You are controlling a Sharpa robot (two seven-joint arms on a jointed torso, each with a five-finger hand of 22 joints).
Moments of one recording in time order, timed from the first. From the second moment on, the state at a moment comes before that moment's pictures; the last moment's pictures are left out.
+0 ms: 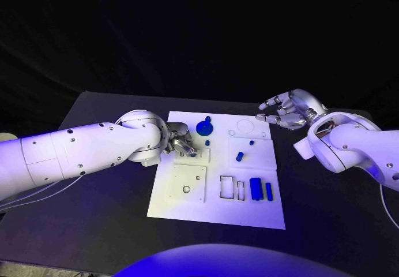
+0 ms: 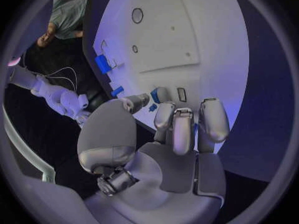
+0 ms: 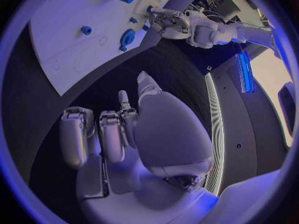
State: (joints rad) left arm 1.21 -0.79 -0.04 1.56 -1.16 0.08 -0.50; left_hand 0.95 -0.21 0.65 0.27 0.11 0.88 0.03 0.82 0.74 1.35 -0.03 1.31 1.12 1.47 -0.08 1.51 1.31 0.10 1.35 0.03 1.40 1.13; right arm 1.31 -0.88 -0.15 1.57 -0.81 -0.52 -0.01; right_hand 1.44 -0.12 0.03 0.28 0.23 0.90 0.16 0.14 0.41 1.45 0.08 1.43 1.31 1.46 0.01 1.55 1.31 0.04 1.47 0.12 1.45 1.31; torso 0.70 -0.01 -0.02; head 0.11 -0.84
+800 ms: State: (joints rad) left arm 1.34 -0.77 0.02 1.42 -1.14 0.14 -0.50; left_hand 0.98 -0.21 0.51 0.29 0.11 0.85 0.05 0.78 0.73 1.32 -0.02 1.29 1.08 1.47 -0.08 1.51 1.31 0.10 1.34 0.03 1.39 1.11; right arm 1.30 -0.88 -0.15 1.56 -0.81 -0.52 -0.01; right_hand 1.44 -0.11 0.03 0.28 0.23 0.90 0.16 0.14 0.41 1.45 0.08 1.43 1.31 1.46 0.01 1.55 1.31 0.04 1.47 0.12 1.45 1.31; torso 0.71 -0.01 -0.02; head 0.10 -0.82
